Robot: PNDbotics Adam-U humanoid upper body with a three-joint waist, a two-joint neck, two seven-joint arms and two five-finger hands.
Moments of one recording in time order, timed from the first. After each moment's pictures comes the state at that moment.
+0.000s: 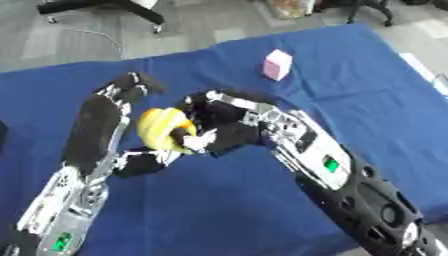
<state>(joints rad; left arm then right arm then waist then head) -0.41 0.26 -0.46 -1.78 -0.93 0.02 0.27 -0.56 -0.22 0.49 -1.72 -0.24 0.37 0.35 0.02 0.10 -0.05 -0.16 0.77</state>
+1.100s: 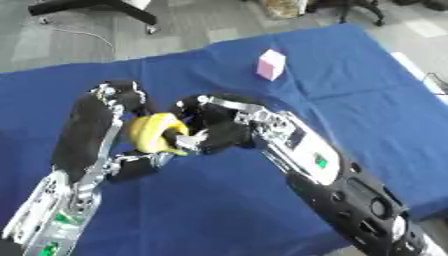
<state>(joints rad) -0.41 0.28 -0.49 -1.83 -0.90 0.02 0.30 -0.56 -0.21 0.49 -1.69 -0.31 0.39 0.35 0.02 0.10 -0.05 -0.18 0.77</state>
